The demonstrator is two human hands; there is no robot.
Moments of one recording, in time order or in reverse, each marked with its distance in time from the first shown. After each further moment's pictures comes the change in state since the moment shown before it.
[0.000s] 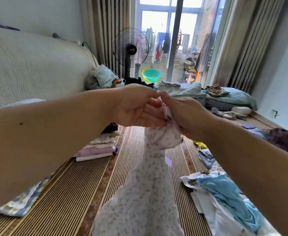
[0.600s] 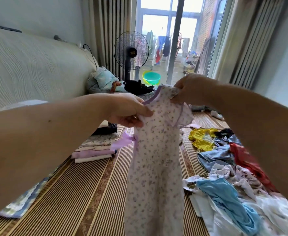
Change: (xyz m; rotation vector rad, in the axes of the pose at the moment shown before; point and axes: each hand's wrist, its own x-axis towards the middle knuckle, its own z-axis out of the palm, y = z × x) left_hand 0.023 -0.014 -0.033 0.380 0.096 0.055; right_hand 0.024 -0.058 -0.033 -1.325 0.157 -0.203
